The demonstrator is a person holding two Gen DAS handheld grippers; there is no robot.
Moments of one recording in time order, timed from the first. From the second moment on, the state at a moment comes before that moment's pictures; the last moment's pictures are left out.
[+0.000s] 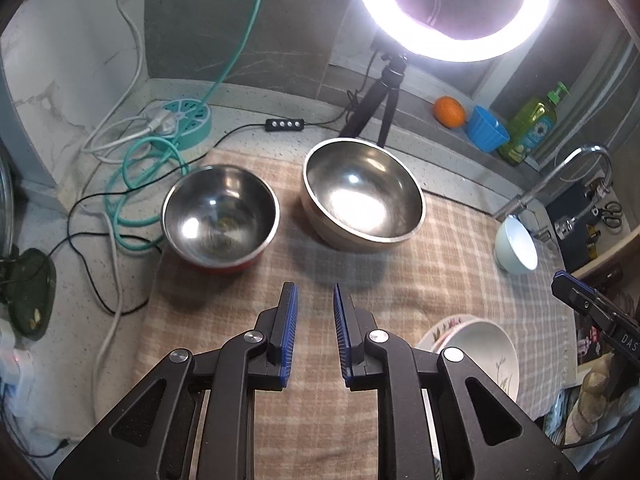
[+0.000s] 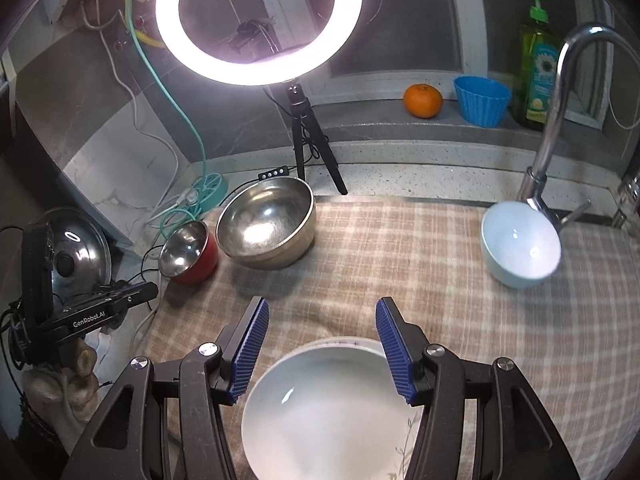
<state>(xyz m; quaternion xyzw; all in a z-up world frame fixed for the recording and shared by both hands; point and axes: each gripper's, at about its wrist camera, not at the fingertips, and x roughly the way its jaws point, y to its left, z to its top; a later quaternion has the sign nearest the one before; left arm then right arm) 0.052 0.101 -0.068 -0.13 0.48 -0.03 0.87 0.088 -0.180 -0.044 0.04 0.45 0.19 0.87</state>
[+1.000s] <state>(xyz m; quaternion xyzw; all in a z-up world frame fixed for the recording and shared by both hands) 0.190 0.120 -0.116 -0.16 0.54 -0.04 0.83 0.237 -0.130 -0.123 0.13 0.55 0.20 0.80</state>
